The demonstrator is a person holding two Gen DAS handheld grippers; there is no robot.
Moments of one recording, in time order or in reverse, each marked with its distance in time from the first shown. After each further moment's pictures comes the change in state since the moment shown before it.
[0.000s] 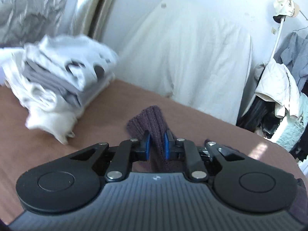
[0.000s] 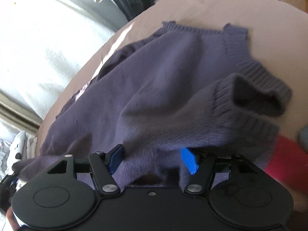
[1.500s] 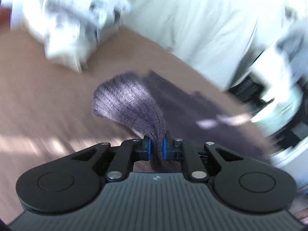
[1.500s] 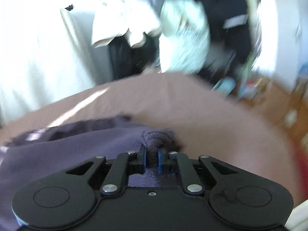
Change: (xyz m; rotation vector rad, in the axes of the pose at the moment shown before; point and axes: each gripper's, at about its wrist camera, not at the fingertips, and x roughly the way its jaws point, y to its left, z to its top) left arm -0.062 0.034 -0.049 -0.290 0.376 -0.129; right arm -0.057 -0.034 0.084 -0.444 -0.422 -0.351
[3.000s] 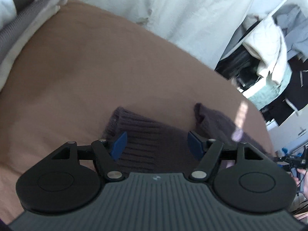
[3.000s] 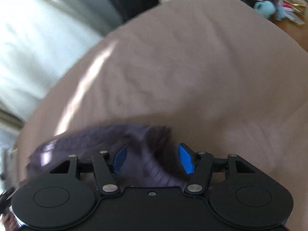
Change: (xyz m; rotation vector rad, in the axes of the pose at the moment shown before) left arm 0.200 -0.019 0.154 0.210 0.229 -0.063; right arm 0.242 0.041 0.078 0.253 0.606 0.286
